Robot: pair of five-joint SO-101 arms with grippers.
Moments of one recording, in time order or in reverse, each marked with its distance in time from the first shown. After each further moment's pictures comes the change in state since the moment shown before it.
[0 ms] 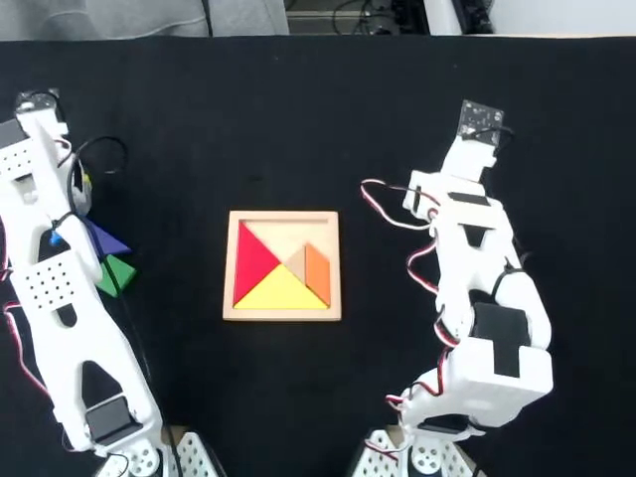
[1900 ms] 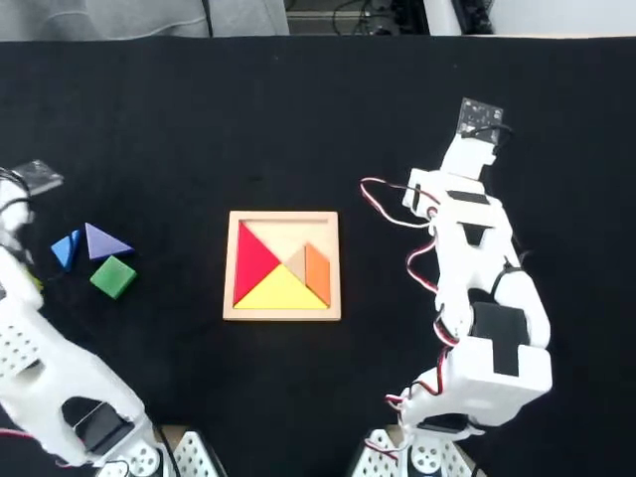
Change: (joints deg) left arm -16.3 -35.1 57.1 -10.7 -67.3; right arm -0.2 0.2 -0.7 0.0 0.0
